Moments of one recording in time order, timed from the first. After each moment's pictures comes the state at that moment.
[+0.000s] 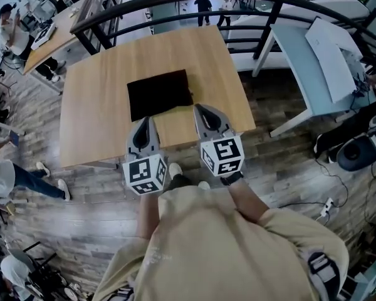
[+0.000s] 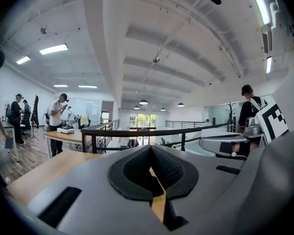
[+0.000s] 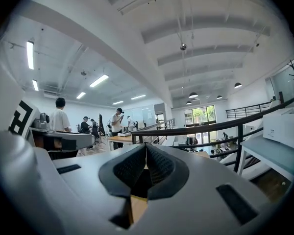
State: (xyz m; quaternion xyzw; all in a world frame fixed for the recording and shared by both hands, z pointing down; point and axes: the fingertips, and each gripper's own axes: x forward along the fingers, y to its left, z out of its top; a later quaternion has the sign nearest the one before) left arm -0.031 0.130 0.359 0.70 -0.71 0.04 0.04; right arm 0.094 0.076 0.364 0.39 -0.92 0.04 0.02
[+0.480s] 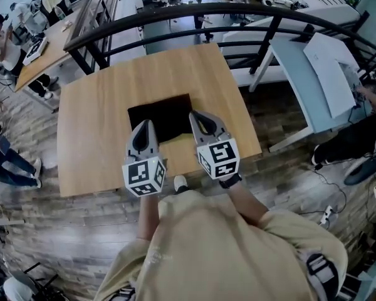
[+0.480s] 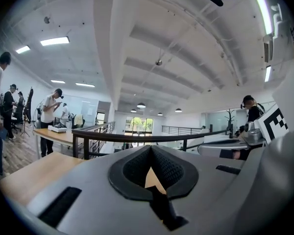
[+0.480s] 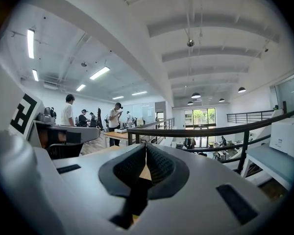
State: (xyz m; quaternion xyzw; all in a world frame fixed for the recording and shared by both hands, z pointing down) left arm -0.102 0.020 0.355 0.72 -0.69 0.01 0.04; right arm 0.017 -0.023 0.367 0.39 -0.92 0.01 0.05
